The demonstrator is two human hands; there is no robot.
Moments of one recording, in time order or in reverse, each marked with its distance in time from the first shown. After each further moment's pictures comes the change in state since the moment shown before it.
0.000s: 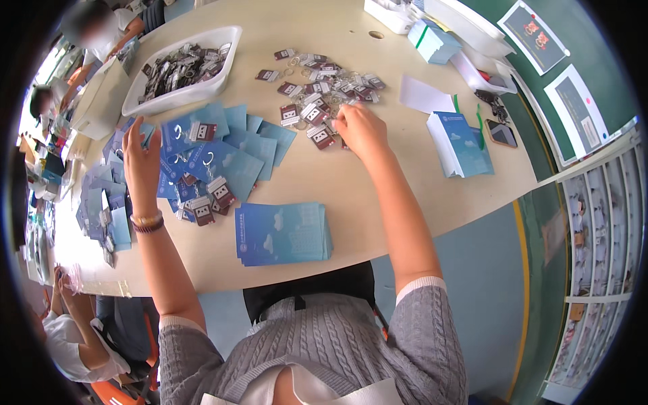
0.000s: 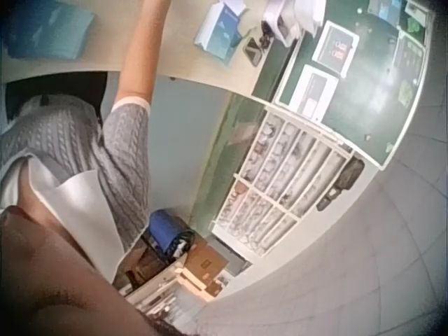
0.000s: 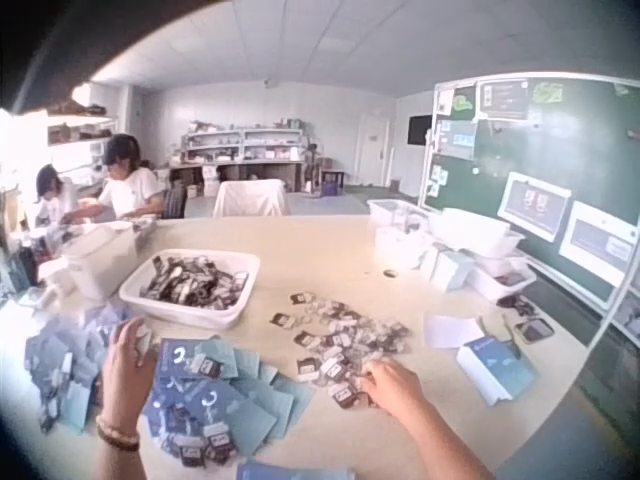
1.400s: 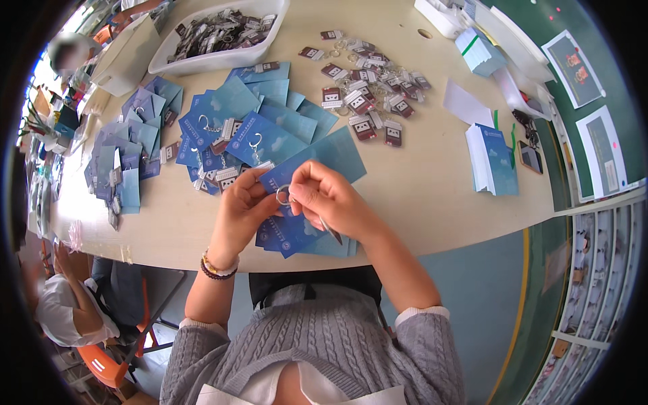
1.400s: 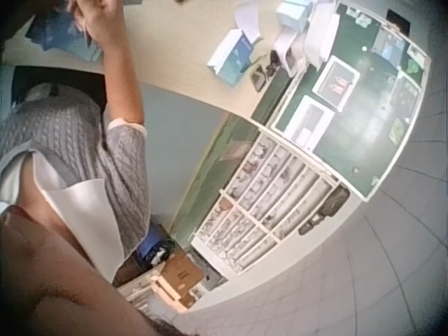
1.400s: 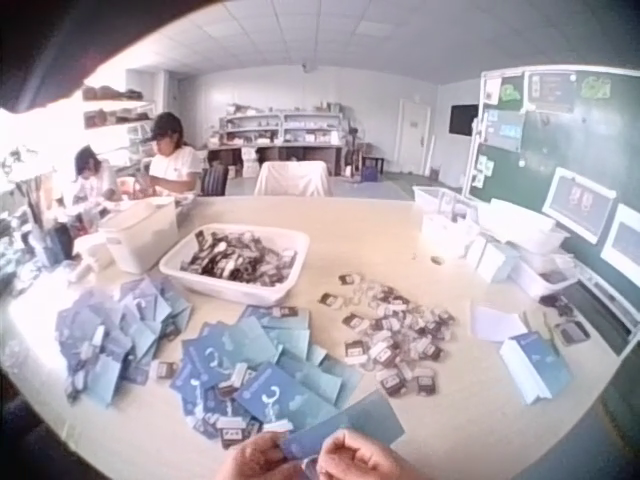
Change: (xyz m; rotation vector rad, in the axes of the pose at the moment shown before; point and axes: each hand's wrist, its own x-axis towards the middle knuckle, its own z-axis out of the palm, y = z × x) left_hand -0.088 0.111 -0.061 -1.354 -0.878 -0.931; right_hand -0.096 -0.105 -0.018 1.614 -0.937 0.197
